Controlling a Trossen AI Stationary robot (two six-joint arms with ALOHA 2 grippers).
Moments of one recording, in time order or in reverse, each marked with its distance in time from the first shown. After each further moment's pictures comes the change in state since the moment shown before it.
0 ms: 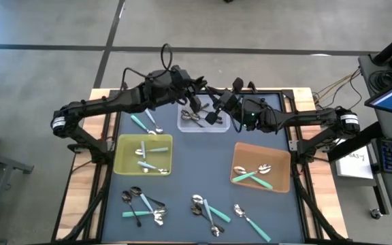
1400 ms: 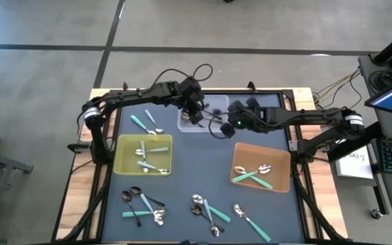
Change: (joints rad) left arm 0.146 0.347 0.105 -0.557 0.224 0.084; right arm -0.020 -0.051 0.001 -1.032 -0.014 0.742
